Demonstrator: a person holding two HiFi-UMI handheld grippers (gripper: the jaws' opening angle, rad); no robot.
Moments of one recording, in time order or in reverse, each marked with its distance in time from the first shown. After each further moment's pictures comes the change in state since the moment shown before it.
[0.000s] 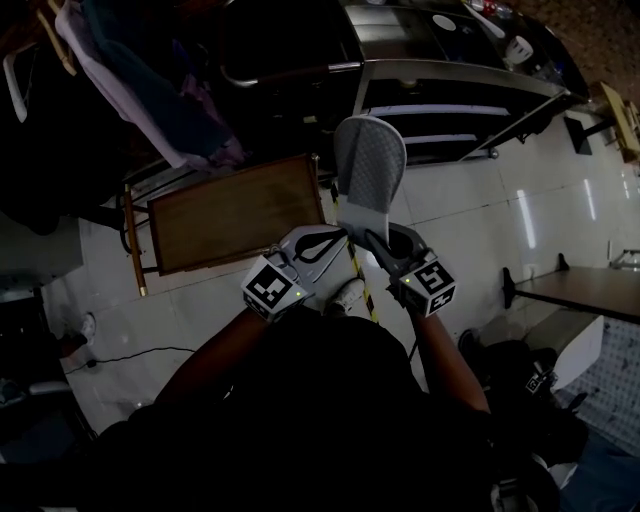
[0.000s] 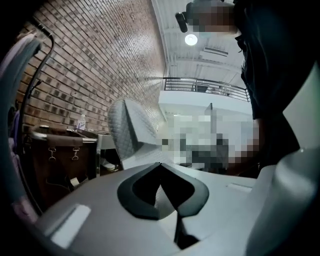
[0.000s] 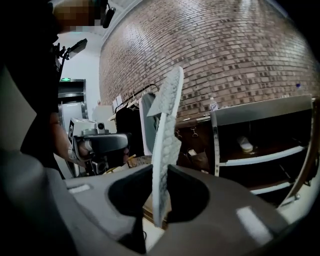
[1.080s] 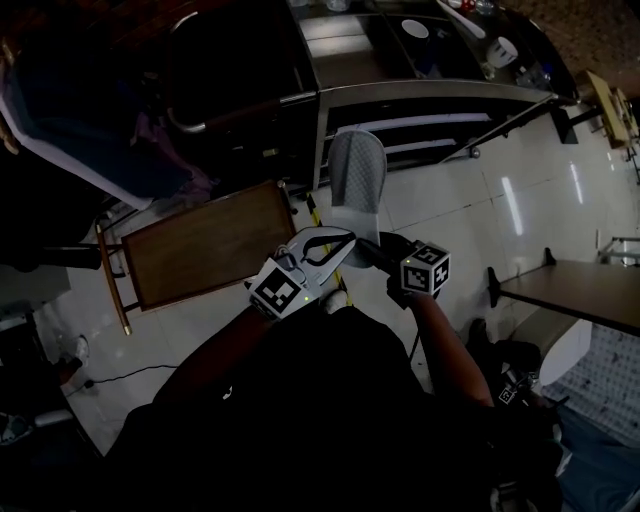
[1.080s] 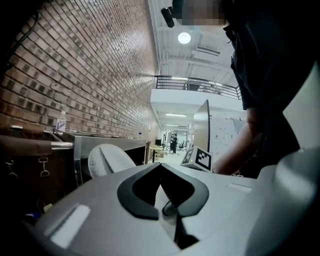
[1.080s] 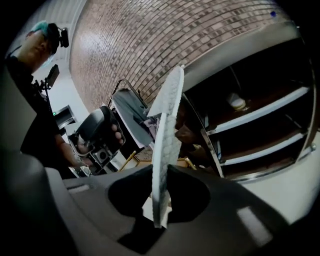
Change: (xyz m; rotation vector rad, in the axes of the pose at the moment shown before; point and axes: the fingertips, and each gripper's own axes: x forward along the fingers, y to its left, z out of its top) left arm 0.130 0.042 0.009 0.077 -0.005 -0.108; right arm 0.018 -0.132 -0.052 0.390 0.177 0.124
